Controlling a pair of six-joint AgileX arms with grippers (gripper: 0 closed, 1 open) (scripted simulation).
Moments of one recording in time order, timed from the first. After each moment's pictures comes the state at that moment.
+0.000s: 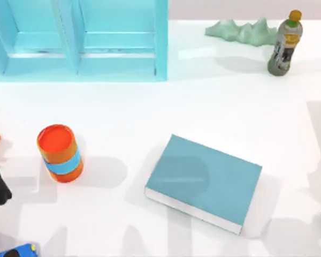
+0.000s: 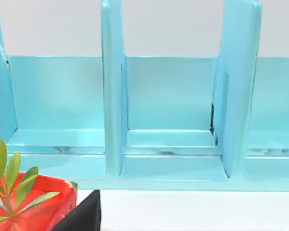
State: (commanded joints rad) left arm 0.00 0.00 0.00 0.00 0.00 0.00; right arm -0.07 0.20 0.21 -0.19 0.00 -0.07
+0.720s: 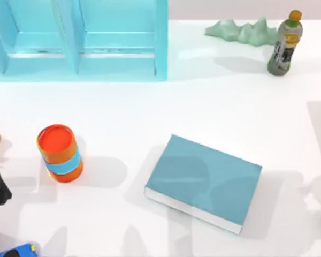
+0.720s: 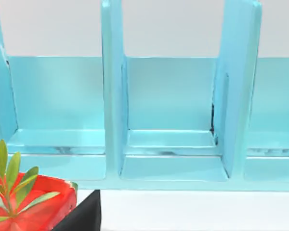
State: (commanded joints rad) left arm 0.00 0.00 0.00 0.00 0.00 0.00; right arm -0.28 1.35 1.08 -0.86 0.00 -0.27
